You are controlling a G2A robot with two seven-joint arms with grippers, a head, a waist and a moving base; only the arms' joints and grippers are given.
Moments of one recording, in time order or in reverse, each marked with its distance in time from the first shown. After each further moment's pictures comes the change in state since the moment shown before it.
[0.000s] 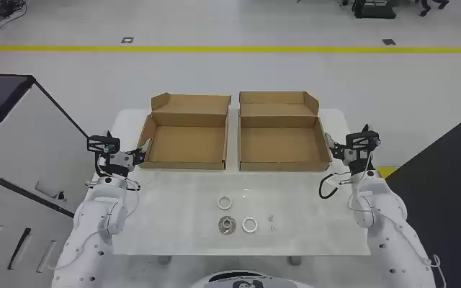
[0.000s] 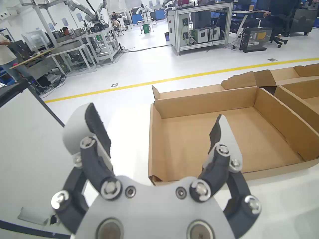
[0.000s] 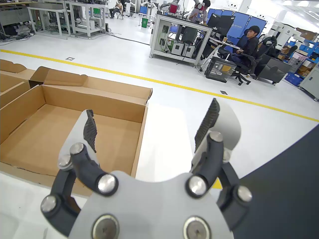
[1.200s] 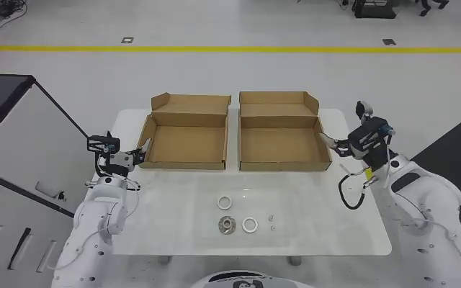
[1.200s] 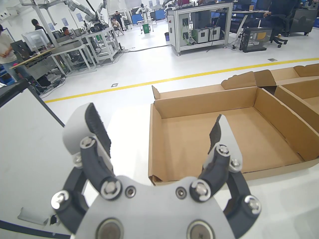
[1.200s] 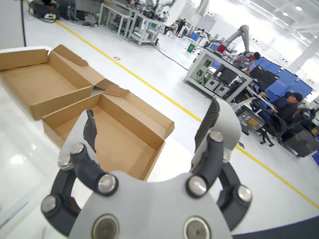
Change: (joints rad) left arm 0.000 0.000 0.000 0.000 0.000 0.000 0.000; right arm 0.025 0.049 0.196 -0.329 0.032 -0.585 0.263
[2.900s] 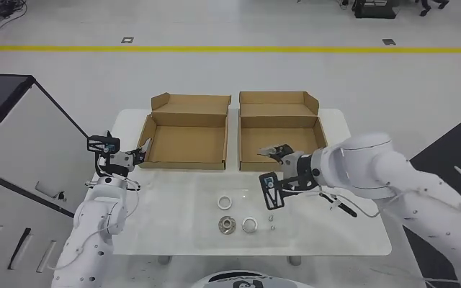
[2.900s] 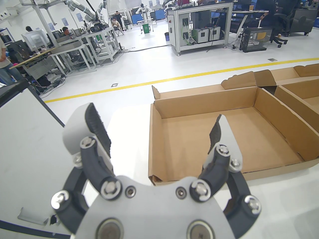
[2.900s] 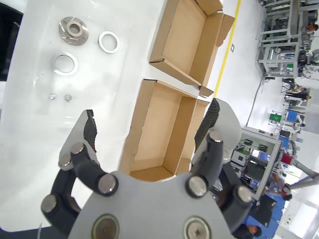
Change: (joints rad) left arm 0.000 0.000 0.000 0.000 0.000 0.000 0.000; right arm 0.797 0.411 -0.950 -0.058 0.385 -0.330 0.642
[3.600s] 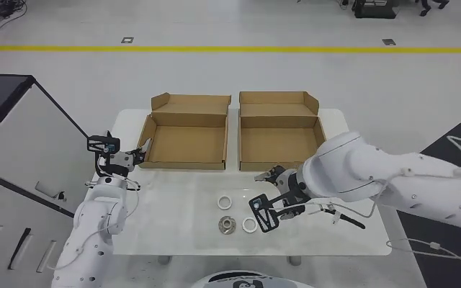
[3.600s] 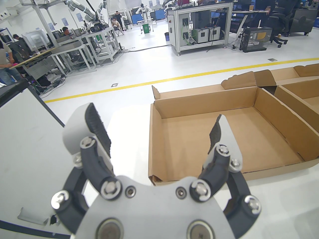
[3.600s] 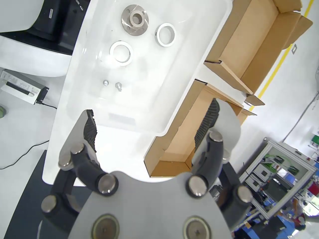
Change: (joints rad) left arm 0.000 0.000 0.000 0.000 0.000 0.000 0.000; right arm 0.636 0.069 -0.672 -0.004 0.382 0.147 0.147
